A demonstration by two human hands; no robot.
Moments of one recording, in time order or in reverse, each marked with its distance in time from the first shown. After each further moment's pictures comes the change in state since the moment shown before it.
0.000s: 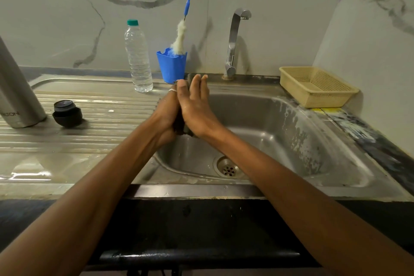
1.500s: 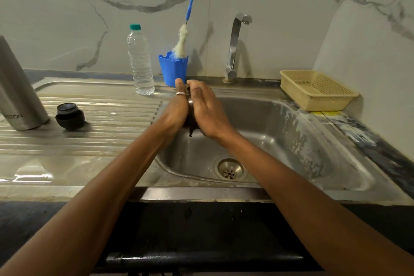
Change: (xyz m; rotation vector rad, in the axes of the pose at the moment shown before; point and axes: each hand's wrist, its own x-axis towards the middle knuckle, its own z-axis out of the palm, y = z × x) left_hand 0.002 0.002 0.005 0.499 0.141 0.143; right_hand 0.003 0.011 -0.026 0.026 0.090 -0.217
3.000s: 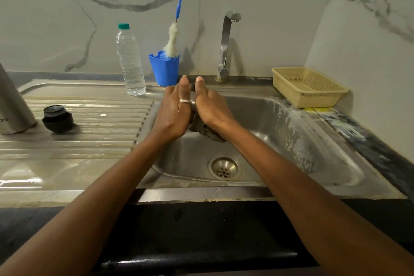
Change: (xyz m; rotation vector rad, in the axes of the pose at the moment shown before) left_hand -0.009 0.000 0.014 0.392 0.154 0.436; right_hand 0.008 -0.003 -0.025 -0.194 -0.013 0.312
